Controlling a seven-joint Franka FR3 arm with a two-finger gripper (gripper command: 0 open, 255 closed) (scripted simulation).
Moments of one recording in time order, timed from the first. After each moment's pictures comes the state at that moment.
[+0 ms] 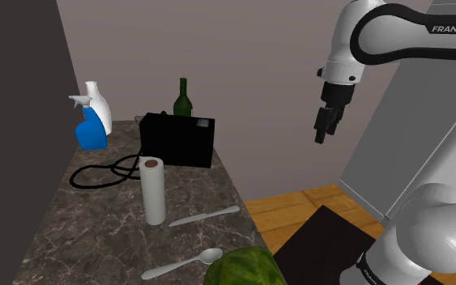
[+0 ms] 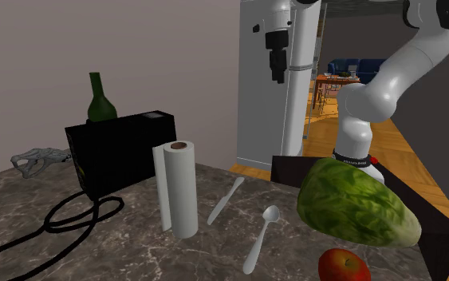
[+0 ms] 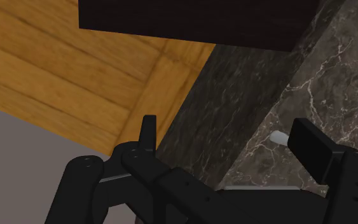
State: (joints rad) arm -0.01 -0.76 -0.05 -2.42 -0.04 1.55 -0.11
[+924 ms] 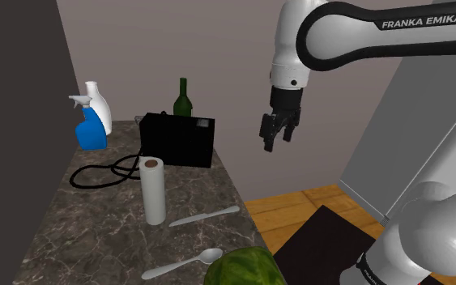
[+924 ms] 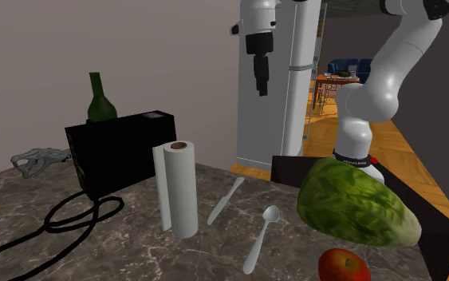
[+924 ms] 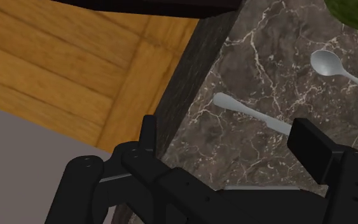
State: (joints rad) arm 0.07 -0.50 0.19 -2.27 0.10 1.67 0.19
